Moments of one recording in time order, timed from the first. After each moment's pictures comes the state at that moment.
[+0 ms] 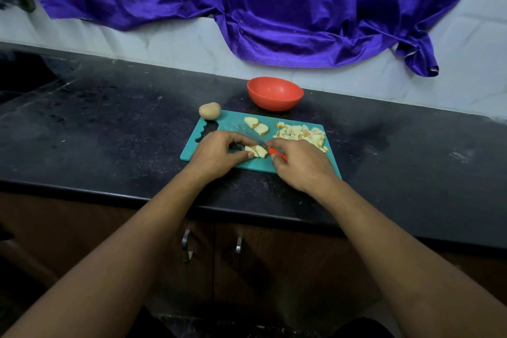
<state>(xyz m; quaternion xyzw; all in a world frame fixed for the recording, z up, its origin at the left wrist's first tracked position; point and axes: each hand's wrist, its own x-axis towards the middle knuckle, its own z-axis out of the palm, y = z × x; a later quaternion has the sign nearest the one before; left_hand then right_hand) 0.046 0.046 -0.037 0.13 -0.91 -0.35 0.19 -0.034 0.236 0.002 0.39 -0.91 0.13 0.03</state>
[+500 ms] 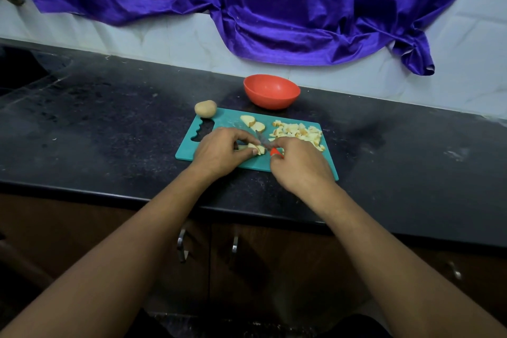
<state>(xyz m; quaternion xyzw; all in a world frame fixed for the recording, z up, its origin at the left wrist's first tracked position) 0.033 0.057 -0.036 0.12 -0.92 -0.30 0.21 -0.008 0.236 0.016 0.30 -0.94 0.18 0.00</state>
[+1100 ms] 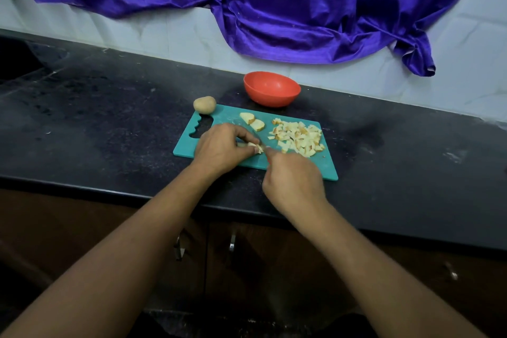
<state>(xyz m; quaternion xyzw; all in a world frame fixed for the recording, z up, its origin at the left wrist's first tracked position) 0.029 0.063 -0.035 0.17 -0.90 -0.32 0.22 0.020 0.235 0.006 0.34 -0.94 0.05 0.04</state>
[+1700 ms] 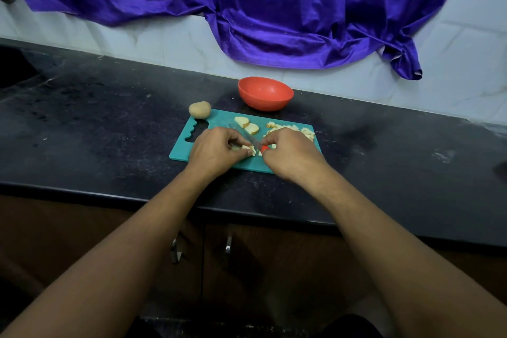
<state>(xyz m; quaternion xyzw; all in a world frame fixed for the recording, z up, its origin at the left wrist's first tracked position) 0.033 0.062 -0.037 0.18 -0.89 -0.34 0.23 -0.008 0.232 0.040 0.31 -0.93 0.19 -0.04</state>
